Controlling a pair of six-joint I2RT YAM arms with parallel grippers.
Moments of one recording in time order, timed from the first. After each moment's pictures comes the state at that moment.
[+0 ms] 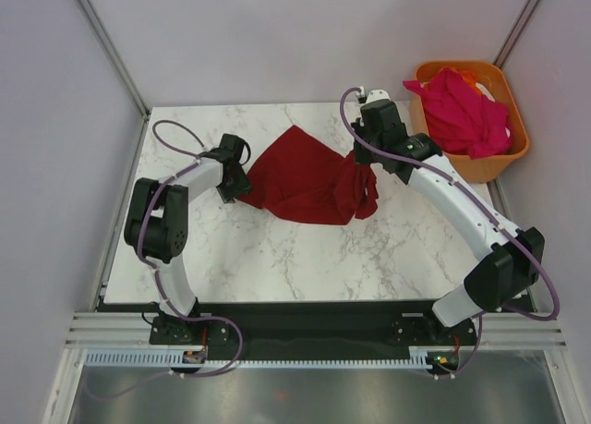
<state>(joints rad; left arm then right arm) -0.26 1.88 1.25 -0.54 -0.19 -0.72 0.51 1.54 1.51 -0.64 0.23 0.28</state>
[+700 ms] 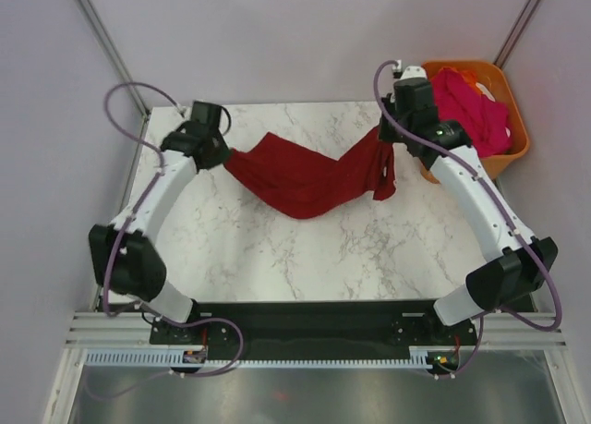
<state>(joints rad) -0.25 1.63 1.39 -0.71 -0.26 -0.63 0.38 1.53 1.61 -0.68 0.22 0.29</state>
